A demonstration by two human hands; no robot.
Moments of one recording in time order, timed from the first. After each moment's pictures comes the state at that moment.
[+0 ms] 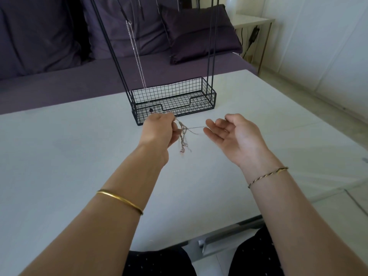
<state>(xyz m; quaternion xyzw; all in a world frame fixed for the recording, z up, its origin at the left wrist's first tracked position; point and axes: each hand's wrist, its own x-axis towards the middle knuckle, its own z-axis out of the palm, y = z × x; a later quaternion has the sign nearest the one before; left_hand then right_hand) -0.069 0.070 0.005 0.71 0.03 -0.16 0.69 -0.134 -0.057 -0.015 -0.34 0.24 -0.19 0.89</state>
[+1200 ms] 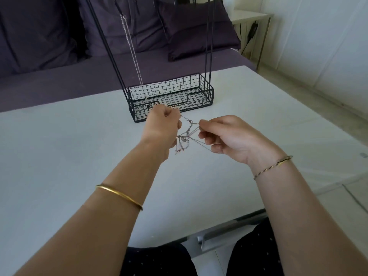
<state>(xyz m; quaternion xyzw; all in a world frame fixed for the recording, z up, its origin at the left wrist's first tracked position) -0.074 0.067 0.006 0.79 -0.07 -0.14 0.59 -0.145 -0.054 -0.006 -0.67 0.22 -0.02 0.71</state>
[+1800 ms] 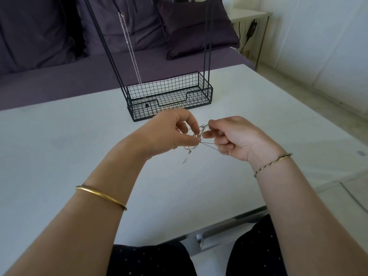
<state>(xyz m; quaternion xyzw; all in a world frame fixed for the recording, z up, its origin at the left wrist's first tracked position) -0.077 0.086 0.018 0.83 -0.32 -0.23 0.38 -0.144 -0.065 -0.011 -0.62 0.29 -0.01 0.73</state>
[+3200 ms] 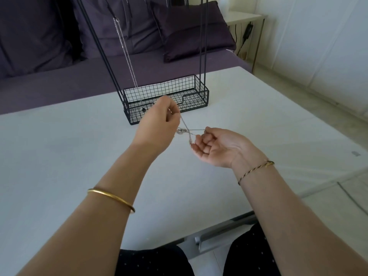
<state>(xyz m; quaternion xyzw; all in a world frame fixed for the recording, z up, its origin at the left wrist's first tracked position) -0.068 0.073 0.002 0.87 -0.28 0.01 0.41 -0.134 -0.056 -0.028 -0.31 0.34 0.01 0.89</state>
